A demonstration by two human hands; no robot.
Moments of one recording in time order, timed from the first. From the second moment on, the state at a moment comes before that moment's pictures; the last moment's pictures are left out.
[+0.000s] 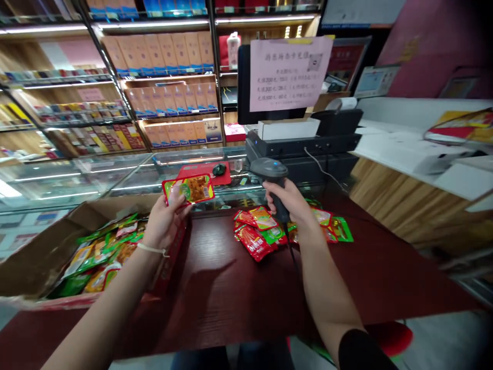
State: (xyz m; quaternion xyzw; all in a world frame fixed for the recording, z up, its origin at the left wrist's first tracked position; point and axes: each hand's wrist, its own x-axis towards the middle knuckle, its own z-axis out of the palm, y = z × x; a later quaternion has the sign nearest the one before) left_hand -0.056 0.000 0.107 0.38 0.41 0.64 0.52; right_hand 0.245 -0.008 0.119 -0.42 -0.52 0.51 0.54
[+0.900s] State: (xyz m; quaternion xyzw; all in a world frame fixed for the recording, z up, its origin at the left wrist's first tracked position) left_hand 0.162 0.046 -0.040 0.88 0.29 0.25 0.27; right_hand 0.334 -0.029 0.133 -0.43 -0.47 0.40 0.66
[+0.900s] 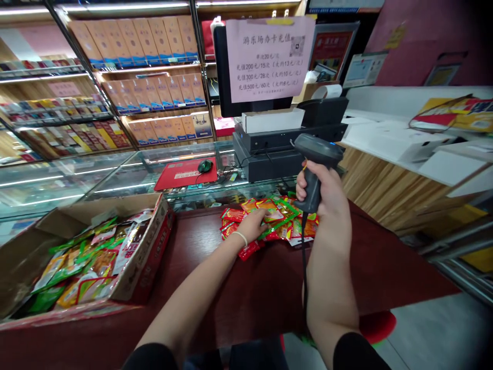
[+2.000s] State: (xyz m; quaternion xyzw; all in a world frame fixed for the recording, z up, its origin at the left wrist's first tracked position) left_hand -0.152 -0.022 0.098 0.68 0.54 0.46 0.19; right_hand 0.186 -0.020 0.123 -0.34 -0.53 0.60 0.50
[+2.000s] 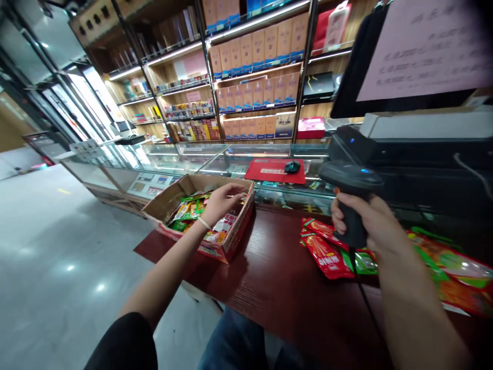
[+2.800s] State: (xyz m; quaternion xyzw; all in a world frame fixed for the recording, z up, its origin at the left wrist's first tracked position) left_hand -0.227 -0.001 0.035 0.70 0.70 0.07 0.15; right_hand 0.093 -0.027 0.059 -0.34 -0.60 0.64 0.33
